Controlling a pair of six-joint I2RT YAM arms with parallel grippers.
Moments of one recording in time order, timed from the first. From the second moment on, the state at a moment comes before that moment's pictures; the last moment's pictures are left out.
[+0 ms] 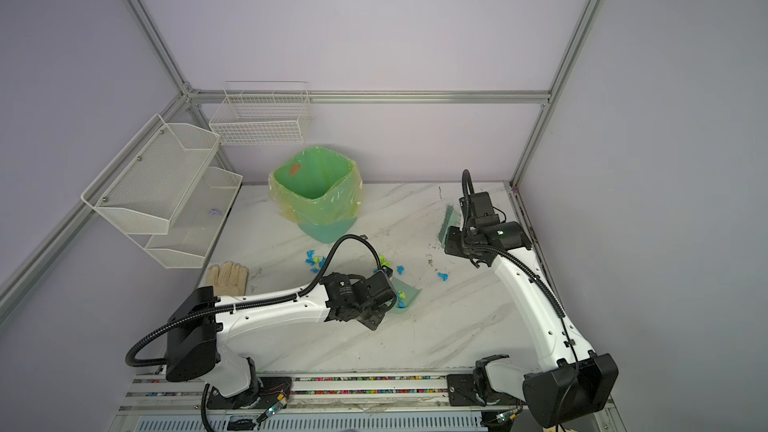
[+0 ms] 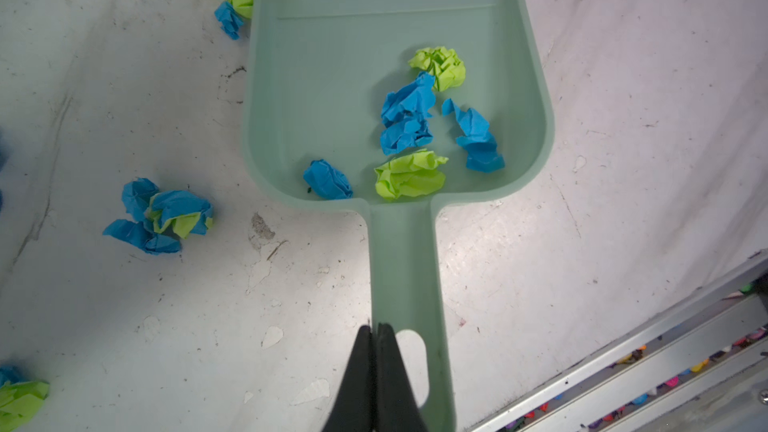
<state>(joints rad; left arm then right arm) -1.14 1.64 1.23 -0.83 -0.23 -0.55 0.25 1.24 1.30 -1.04 0.00 0.41</state>
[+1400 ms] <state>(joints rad) -1.14 1.72 1.19 -0.79 -0.16 -0.63 0.24 1.24 1.28 -1.04 -0.03 0.40</state>
